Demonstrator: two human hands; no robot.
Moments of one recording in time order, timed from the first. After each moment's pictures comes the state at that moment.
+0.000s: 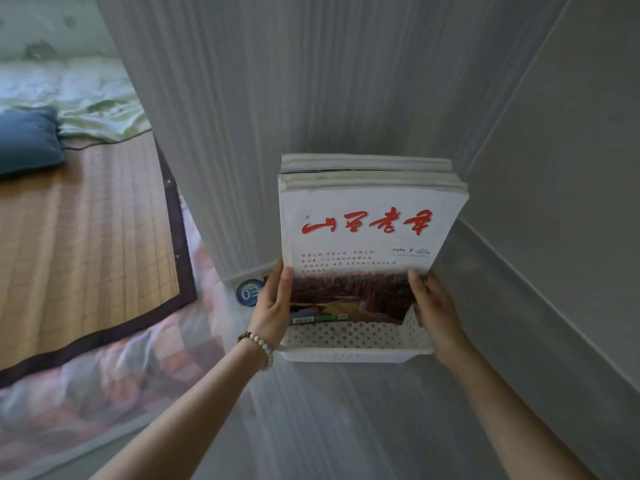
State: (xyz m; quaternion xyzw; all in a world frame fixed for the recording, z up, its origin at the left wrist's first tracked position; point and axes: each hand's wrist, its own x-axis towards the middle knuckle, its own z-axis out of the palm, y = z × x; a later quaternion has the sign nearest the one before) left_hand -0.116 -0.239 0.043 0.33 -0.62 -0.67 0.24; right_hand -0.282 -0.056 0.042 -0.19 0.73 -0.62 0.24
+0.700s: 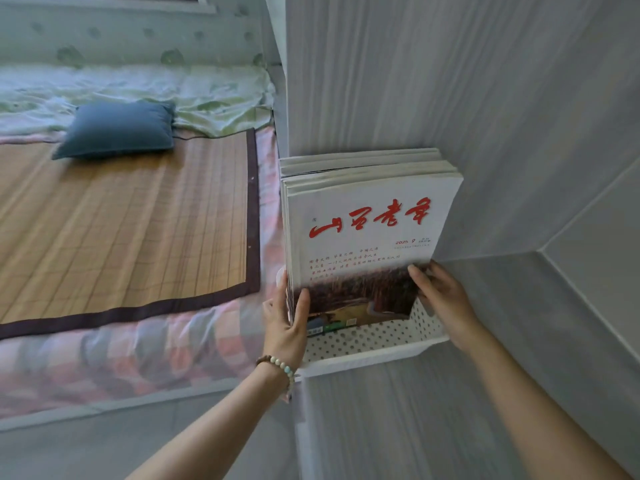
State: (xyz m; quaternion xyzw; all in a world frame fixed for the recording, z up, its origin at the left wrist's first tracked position) left_hand -0.043 -0.266 0.026 0.41 -0.57 -0.61 0.37; right_hand -0.277 -0.169 0.042 -0.34 0.68 -0.56 0.32
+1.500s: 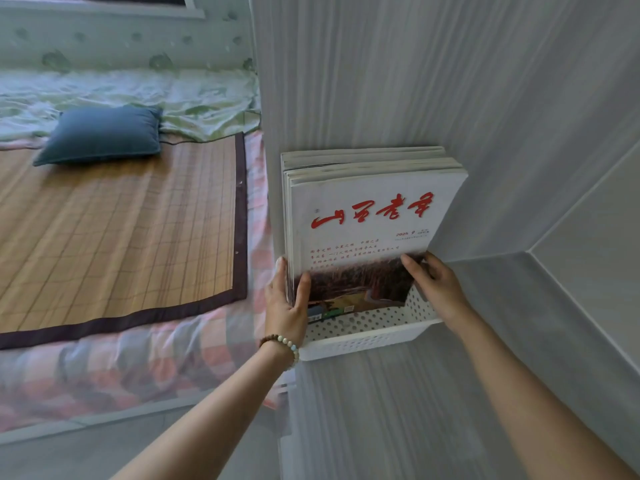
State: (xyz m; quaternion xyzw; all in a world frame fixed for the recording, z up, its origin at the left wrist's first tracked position) left_hand -0.085 -0.288 0.023 0.42 -0.63 -0.54 0.37; right_hand -0.310 -0.183 0.041 -0.34 0.71 -0.55 0.29
